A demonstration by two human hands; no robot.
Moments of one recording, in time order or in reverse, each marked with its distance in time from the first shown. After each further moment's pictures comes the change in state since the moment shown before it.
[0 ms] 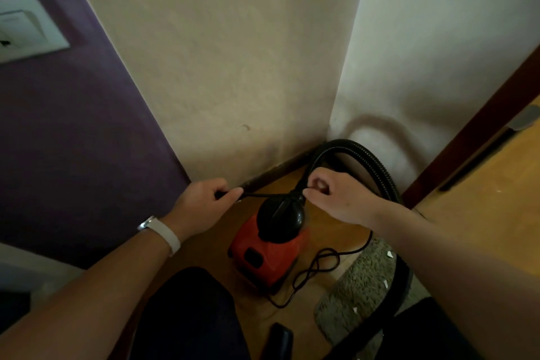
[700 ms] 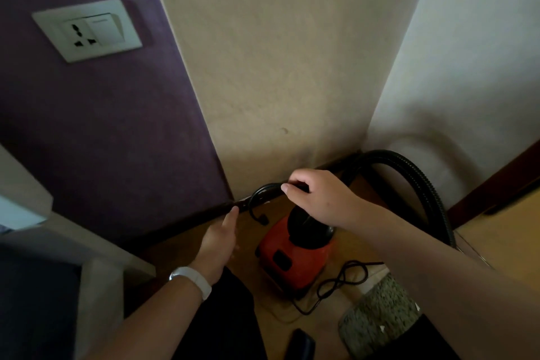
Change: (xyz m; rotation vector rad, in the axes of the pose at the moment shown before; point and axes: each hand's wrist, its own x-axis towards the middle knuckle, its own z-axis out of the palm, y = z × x) left_hand -0.057 -0.030 0.027 -0.594 0.159 -0.965; right_hand 0.032 -0.097 0.033 0.127 -0.003 -0.258
